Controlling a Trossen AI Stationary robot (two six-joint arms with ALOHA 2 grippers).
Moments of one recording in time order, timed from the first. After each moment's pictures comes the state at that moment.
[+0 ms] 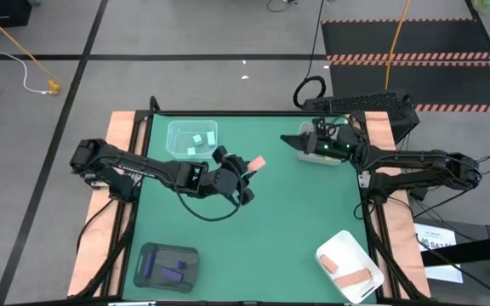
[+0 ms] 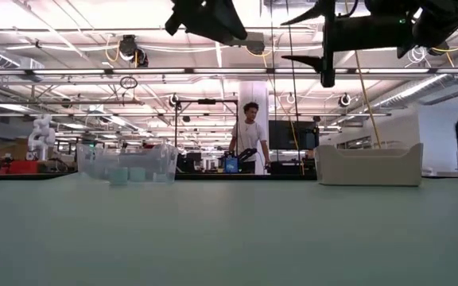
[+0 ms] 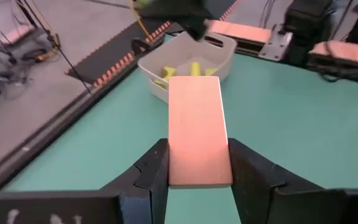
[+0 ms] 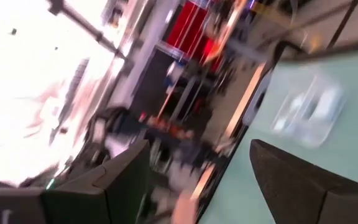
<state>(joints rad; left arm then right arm) -0.19 1.62 1.32 -0.31 -0.66 -0.33 -0.35 1.03 0.49 0.60 -0.10 1.11</state>
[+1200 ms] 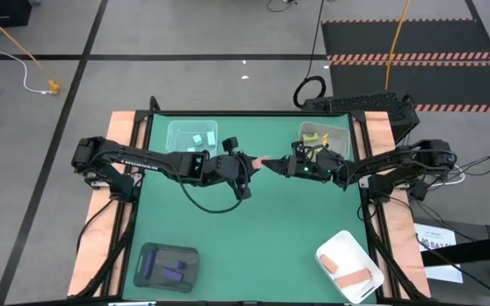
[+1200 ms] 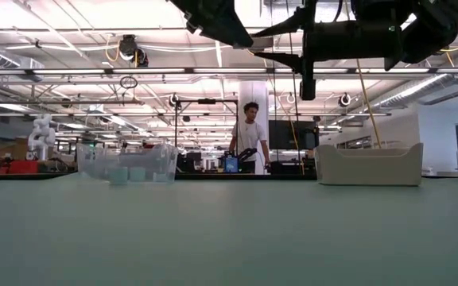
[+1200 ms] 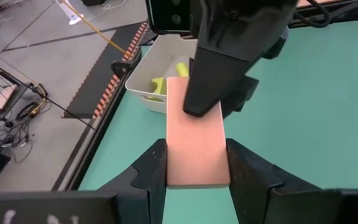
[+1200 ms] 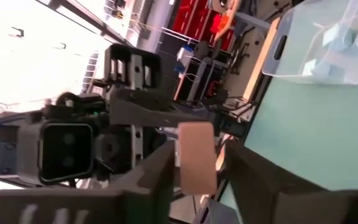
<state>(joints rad) -0.09 1.62 1.32 -0.27 -0.47 0.11 -0.06 1.38 0.49 0.94 0.10 1.24</state>
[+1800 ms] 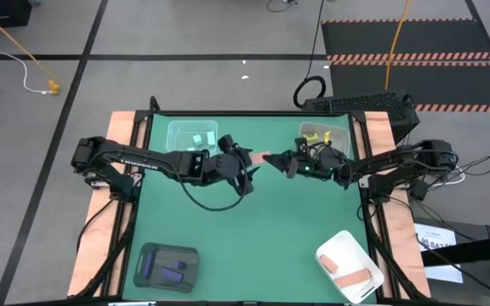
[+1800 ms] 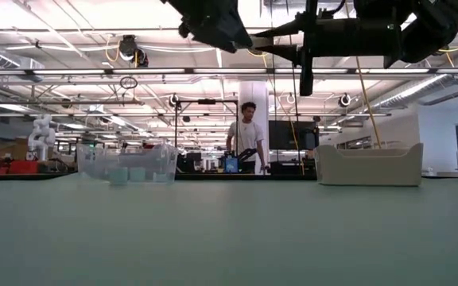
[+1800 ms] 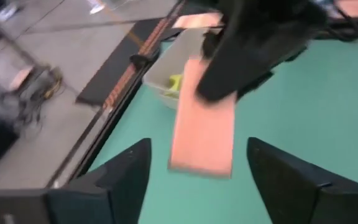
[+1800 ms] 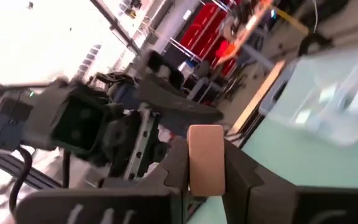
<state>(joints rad) -0.08 1.62 1.32 -0.26 -0.52 0.01 -0.07 1.36 0.49 0.98 0.13 1.02</state>
